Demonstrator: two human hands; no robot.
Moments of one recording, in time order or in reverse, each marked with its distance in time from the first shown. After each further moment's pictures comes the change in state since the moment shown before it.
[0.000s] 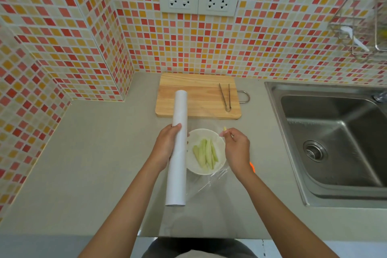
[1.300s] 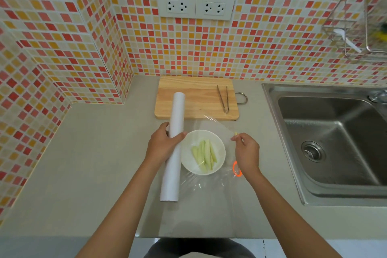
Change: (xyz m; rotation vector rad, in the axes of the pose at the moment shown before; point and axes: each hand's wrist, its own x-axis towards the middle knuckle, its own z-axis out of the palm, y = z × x) left_hand 0.013 -0.012 -0.013 0.468 0.171 0.202; right_hand 0.016 0.038 -0.022 -0.062 0.091 0.053
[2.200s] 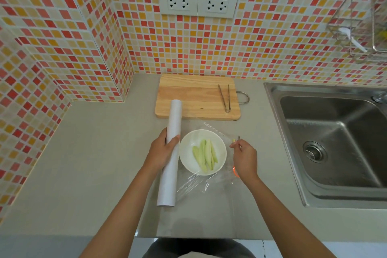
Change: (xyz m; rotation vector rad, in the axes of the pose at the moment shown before) left_hand -0.001 -0.028 0.003 -0.033 -0.081 0.012; right_hand 0.001 0.027 0.009 -0.102 -0.049 0.050
